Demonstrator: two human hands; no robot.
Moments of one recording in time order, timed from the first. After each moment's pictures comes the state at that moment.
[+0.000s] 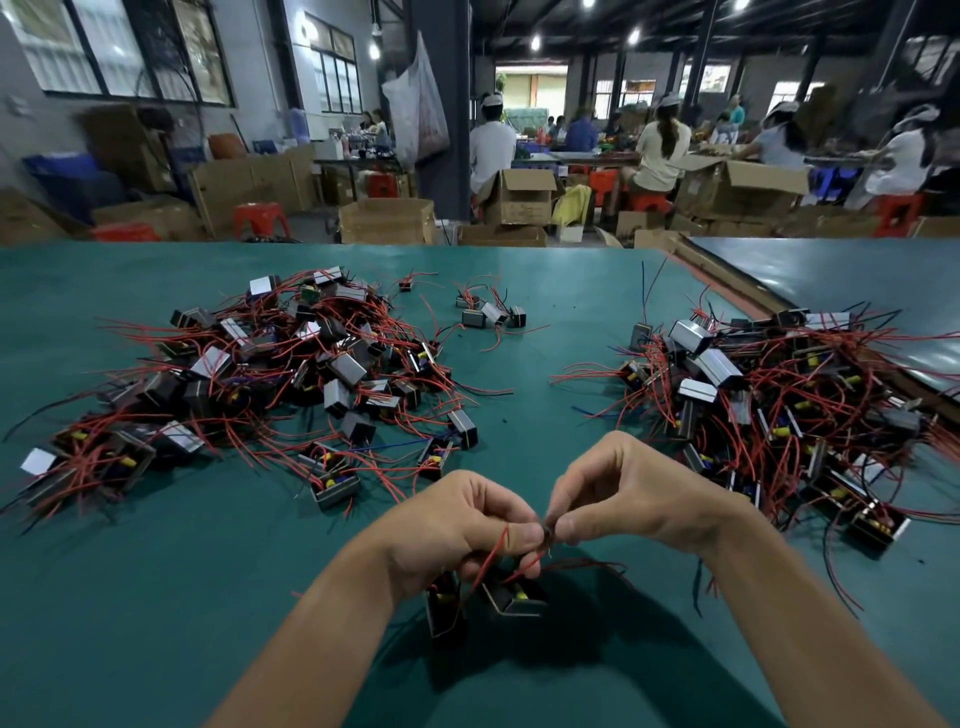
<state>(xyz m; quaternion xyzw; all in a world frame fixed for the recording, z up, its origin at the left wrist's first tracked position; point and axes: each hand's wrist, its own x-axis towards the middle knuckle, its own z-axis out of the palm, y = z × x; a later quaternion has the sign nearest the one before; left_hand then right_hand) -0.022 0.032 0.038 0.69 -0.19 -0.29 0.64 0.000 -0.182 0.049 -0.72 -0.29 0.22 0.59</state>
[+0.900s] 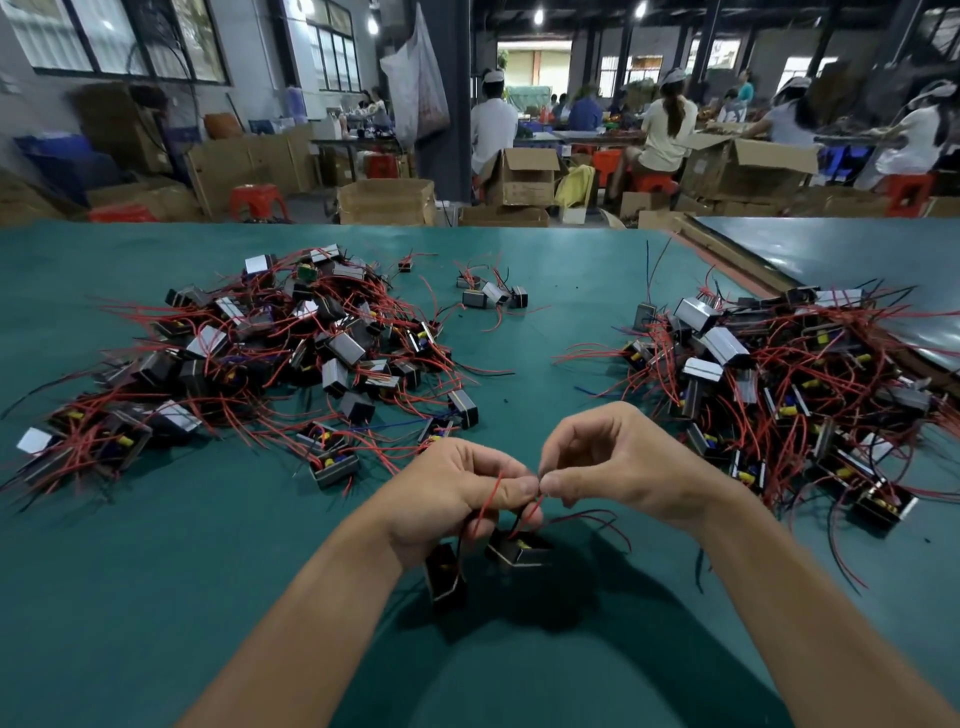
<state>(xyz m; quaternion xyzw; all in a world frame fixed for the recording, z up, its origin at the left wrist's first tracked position) -0.014 0.031 0.030 0.69 -0.12 -0.23 0.67 0.006 -0.173 0.039 -0.72 -0.28 0.13 0.62</state>
